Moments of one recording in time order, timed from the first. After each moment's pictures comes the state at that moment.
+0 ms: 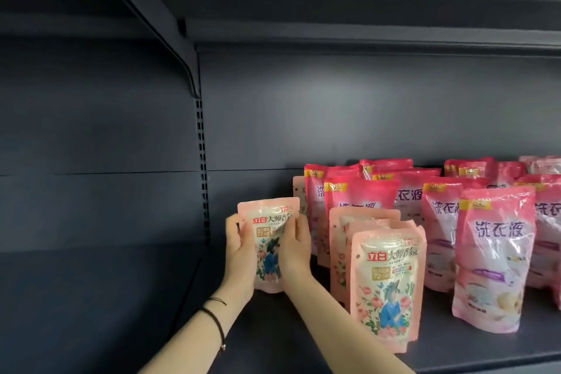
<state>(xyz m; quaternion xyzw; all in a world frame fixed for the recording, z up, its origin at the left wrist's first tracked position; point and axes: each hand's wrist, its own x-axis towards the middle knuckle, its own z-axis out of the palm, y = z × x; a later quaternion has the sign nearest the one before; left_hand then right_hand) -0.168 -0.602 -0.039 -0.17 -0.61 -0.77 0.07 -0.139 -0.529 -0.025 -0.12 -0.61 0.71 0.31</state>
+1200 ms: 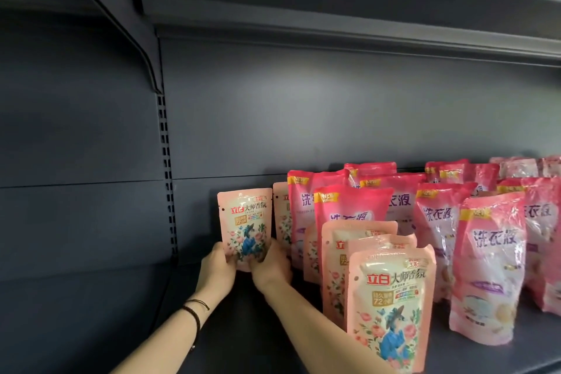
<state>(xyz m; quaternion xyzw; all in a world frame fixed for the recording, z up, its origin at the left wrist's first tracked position) -0.272 -0.591 -0.074 -0.16 -0.86 -0.49 0.07 -0.223 -0.498 -0.068 -0.29 -0.83 0.44 0.20</state>
